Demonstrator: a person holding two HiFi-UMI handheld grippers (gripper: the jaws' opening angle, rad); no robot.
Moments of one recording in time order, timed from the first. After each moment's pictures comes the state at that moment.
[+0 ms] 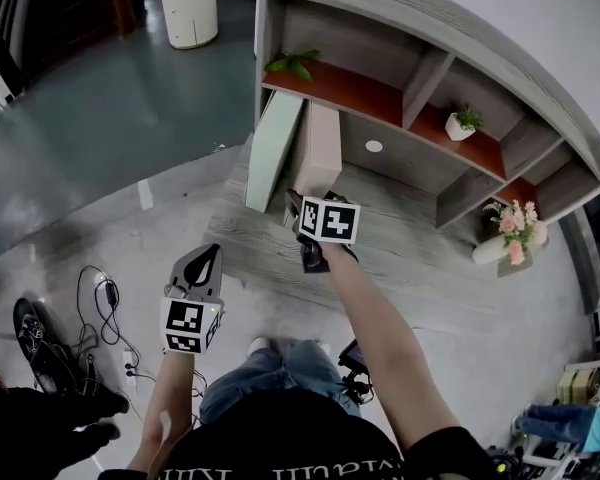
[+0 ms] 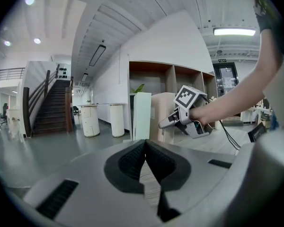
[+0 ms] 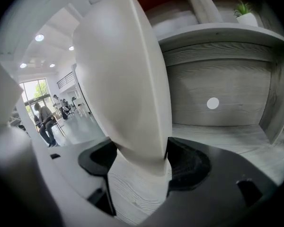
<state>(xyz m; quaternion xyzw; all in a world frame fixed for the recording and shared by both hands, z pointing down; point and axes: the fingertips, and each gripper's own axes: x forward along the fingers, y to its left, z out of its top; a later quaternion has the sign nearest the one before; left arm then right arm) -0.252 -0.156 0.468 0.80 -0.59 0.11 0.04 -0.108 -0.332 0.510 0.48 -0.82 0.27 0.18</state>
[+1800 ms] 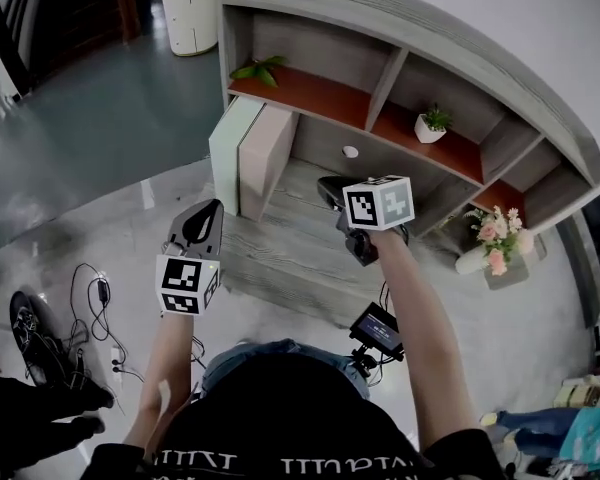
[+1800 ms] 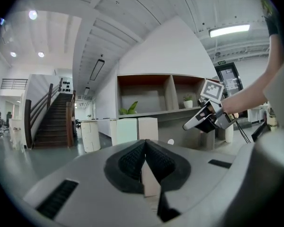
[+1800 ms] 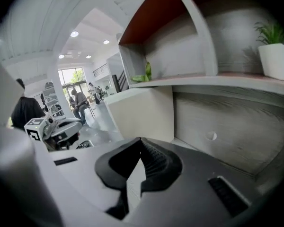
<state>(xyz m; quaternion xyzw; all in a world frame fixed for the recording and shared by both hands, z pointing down) -0.178 -0.228 0.395 0.78 -0.62 0.07 -0.03 -0.010 -0.331 0.419 0.29 -0.91 0.20 0.23</state>
